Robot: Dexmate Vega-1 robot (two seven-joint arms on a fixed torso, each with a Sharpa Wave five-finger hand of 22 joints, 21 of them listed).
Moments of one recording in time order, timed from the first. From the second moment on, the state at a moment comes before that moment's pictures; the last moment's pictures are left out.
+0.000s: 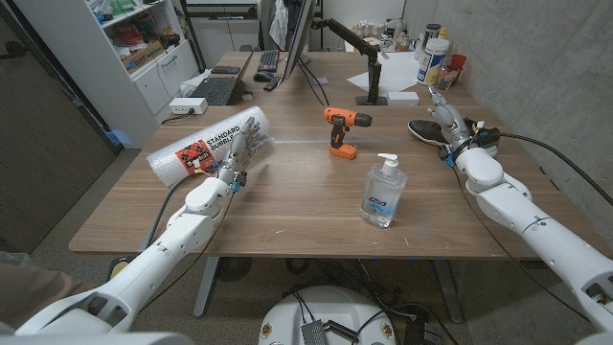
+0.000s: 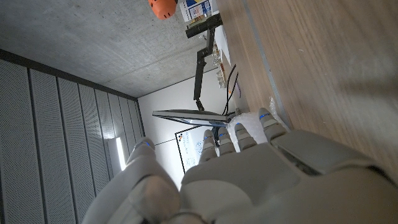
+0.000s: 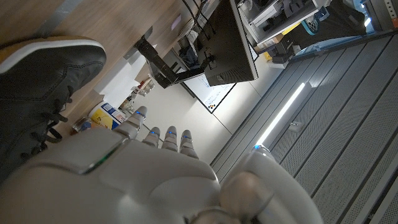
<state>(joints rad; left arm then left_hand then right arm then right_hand) 0.87 0.53 0.37 -1.34 -0.62 -0.28 -0.01 0.15 0.01 0.28 -0.06 0.20 0.02 -0.07 0.20 0.18 -0.06 -0.02 0.22 0.19 -0.04 0.02 0.19 0.18 0.01 0.19 0.19 0.17 -0.81 -0.71 -0.34 -1.41 0.33 0.24 -0.18 0.13 -0.04 0.06 0.07 0.27 -0.06 -0.01 0.20 0.18 -0.09 0.02 0.20 0.18 -0.17 -0.01 0.19 0.18 0.02 0.03 0.19 0.17</state>
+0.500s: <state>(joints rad) 0.87 0.53 0.37 -1.34 -0.62 -0.29 -0.01 0.16 0.01 0.28 -0.06 0.20 0.02 -0.07 0.20 0.18 -0.06 -0.02 0.22 0.19 -0.04 0.02 0.19 0.18 0.01 0.19 0.19 0.17 -0.83 -0.75 -0.34 -1.48 0.21 0.17 -0.26 0.15 -0.04 0.06 0.06 0.27 -0.06 -0.01 0.20 0.18 -0.09 0.01 0.20 0.18 -0.17 -0.02 0.19 0.18 0.01 0.03 0.19 0.17</state>
